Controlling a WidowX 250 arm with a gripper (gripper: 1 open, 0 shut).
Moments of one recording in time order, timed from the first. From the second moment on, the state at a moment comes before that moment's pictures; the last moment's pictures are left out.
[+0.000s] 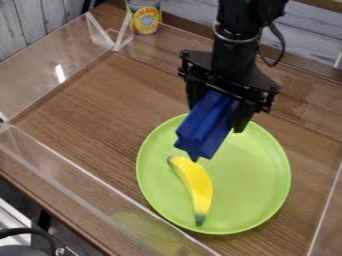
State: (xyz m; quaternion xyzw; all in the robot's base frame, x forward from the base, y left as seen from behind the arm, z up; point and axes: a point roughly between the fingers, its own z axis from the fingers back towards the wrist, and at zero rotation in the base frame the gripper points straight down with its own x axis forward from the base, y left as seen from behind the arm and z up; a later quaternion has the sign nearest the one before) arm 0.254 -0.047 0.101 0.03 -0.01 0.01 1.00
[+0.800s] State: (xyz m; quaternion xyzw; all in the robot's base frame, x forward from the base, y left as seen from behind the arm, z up) arm 0.256 -0.062 0.103 0.02 -0.02 0.02 1.00
